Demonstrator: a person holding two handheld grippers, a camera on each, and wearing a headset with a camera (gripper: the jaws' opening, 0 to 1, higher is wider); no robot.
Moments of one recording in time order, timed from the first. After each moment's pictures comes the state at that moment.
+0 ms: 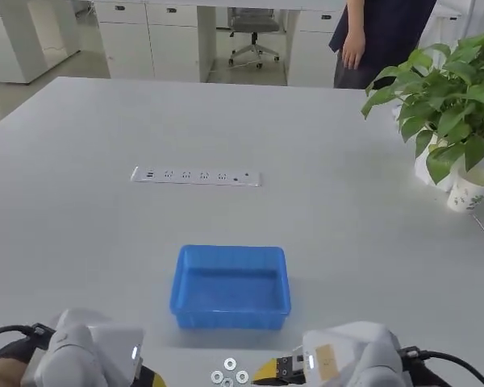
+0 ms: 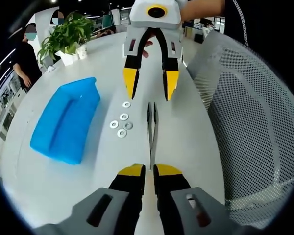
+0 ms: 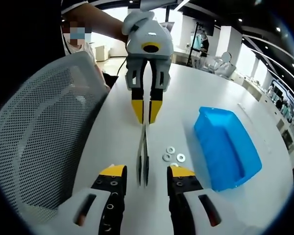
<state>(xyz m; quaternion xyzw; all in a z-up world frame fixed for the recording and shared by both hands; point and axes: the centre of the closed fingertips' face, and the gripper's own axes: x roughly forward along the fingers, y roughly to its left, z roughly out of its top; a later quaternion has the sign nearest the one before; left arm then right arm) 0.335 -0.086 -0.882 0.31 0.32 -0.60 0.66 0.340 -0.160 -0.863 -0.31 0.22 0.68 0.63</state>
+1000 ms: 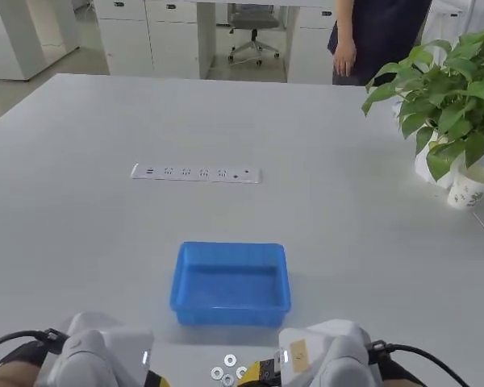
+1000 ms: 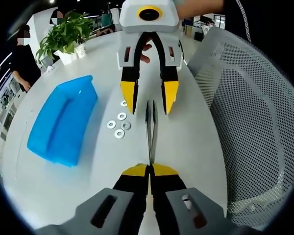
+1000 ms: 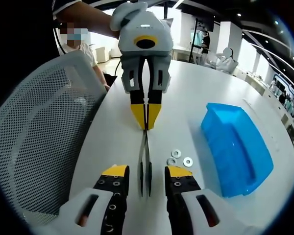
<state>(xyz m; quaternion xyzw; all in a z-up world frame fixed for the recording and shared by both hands) 0.334 -0.091 -0.889 0.32 0.32 -0.59 0.67 0.337 -0.146 -0.878 -0.29 0.24 0.68 0.63</state>
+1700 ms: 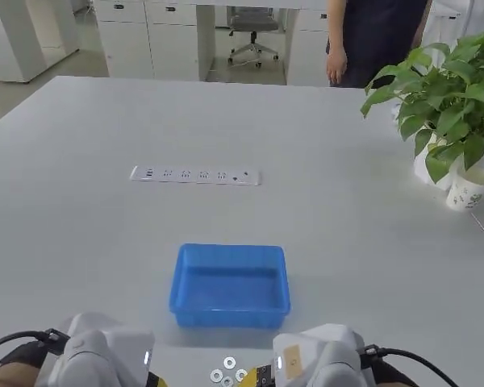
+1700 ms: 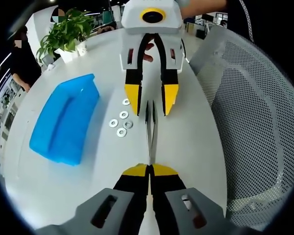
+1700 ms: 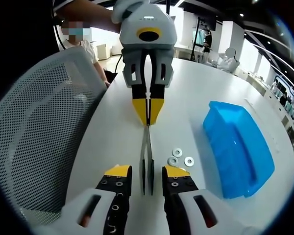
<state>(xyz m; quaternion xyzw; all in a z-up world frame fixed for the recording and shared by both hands) 0.336 -0.088 -0.887 0.33 0.33 -0.58 0.66 0.337 -0.145 -0.884 -0.30 0.24 0.68 0.62</state>
